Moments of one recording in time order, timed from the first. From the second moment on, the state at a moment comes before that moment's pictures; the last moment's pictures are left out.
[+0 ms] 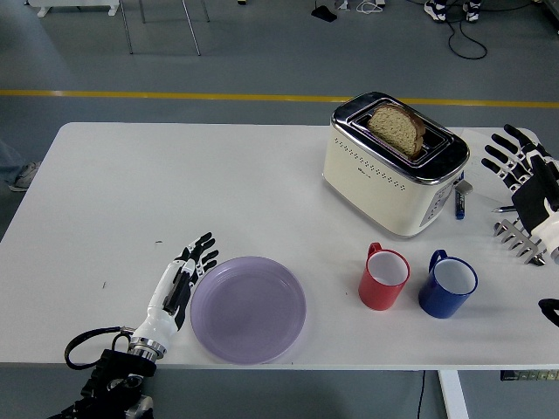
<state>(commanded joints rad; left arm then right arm) -0.15 0.06 -0.88 -0.99 0.91 0.19 -0.56 0.17 -0.24 1.49 1.41 -0.73 -0.05 0.01</state>
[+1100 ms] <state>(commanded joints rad) -0.15 0.06 -0.88 -1.01 0.92 0.22 -0.57 0.17 -0.24 1.50 1.41 -0.73 -0.05 0.01</state>
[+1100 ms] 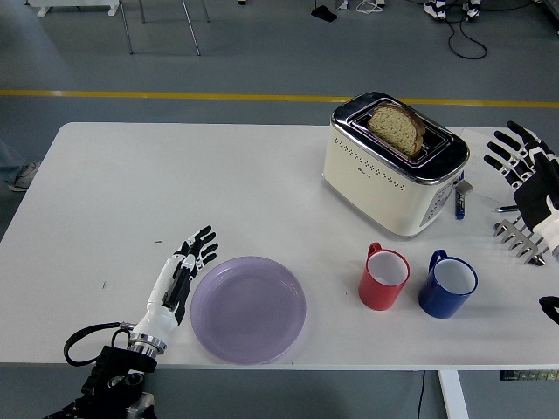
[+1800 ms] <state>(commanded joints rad) -0.14 0.06 -0.92 -1.03 0.93 0.25 -0.58 0.17 -0.24 1.50 1.42 -0.73 -0.05 0.01</state>
